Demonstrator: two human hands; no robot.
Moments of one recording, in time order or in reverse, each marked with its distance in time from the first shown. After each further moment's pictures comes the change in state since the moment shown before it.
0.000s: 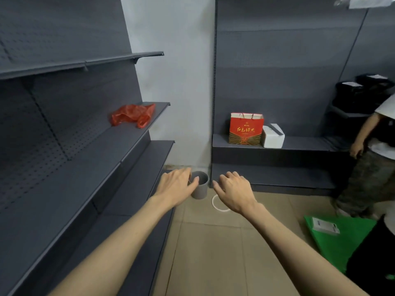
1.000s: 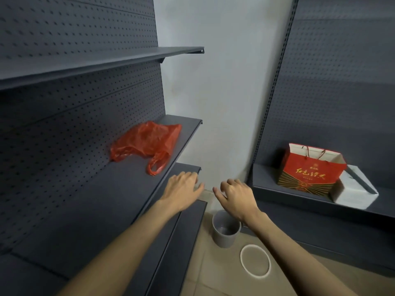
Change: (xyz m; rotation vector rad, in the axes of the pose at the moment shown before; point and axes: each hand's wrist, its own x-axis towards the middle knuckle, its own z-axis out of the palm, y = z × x) left_hand 0.461 -0.289 0.129 0.008 -0.008 -0.146; right_hand 0.551 -0.020 0.193 0.050 -0.076 -0.180
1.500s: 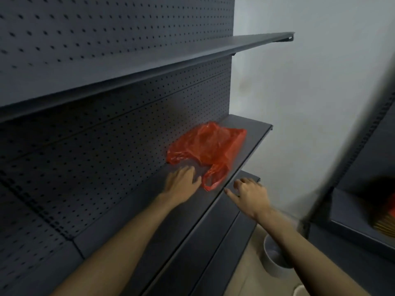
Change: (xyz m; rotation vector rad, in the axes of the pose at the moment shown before) left_hand 0.051 -0.186 0.004 0.053 -0.023 -0.407; right_hand 0.174 -0.083 0.074 0.072 -0.140 -0.244
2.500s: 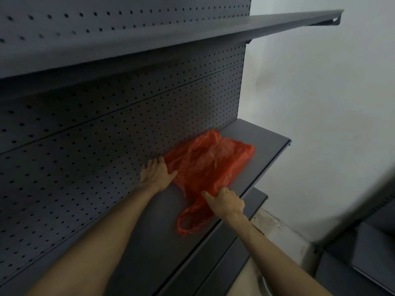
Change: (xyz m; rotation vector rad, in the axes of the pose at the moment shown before) left_hand 0.195 -0.057 0.064 0.113 -0.133 -0.497; right_hand 0.185 0.031 0.056 0.338 -0.305 0.308
